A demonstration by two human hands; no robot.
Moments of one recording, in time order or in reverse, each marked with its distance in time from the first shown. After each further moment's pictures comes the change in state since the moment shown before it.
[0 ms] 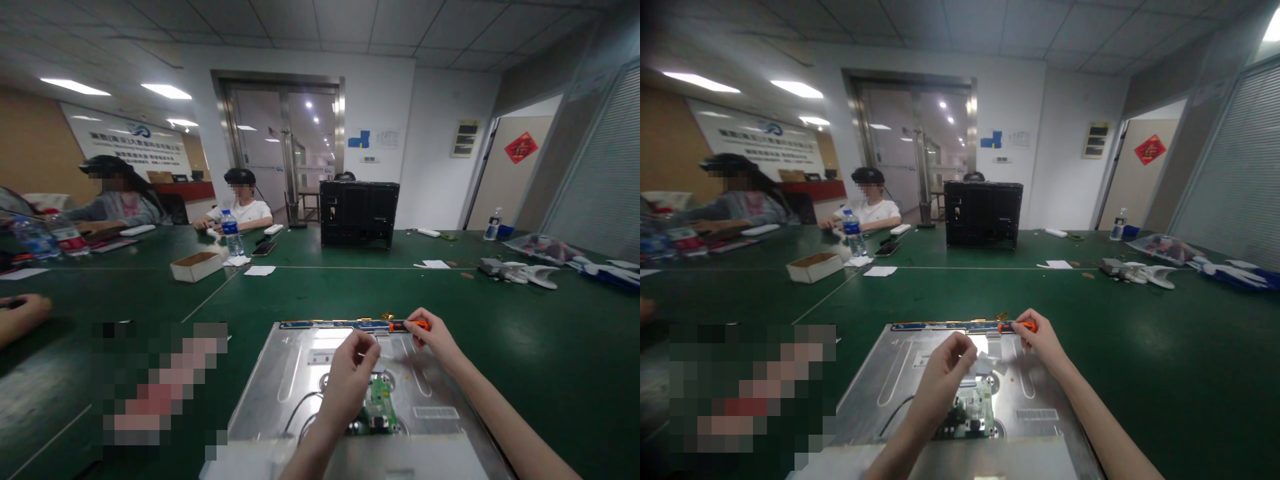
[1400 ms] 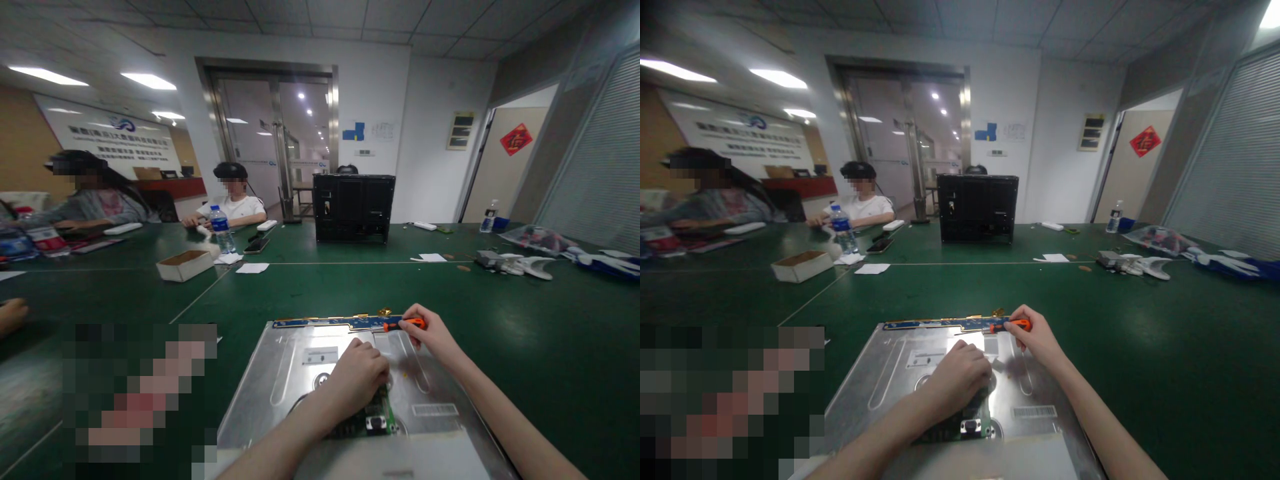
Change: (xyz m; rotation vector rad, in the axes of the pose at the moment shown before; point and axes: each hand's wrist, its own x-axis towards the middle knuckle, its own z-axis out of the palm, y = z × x) left_hand 0.031 -0.037 0.006 1.040 -0.420 0.504; right_hand 0.001 0.006 0.000 0.006 -0.073 -0.062
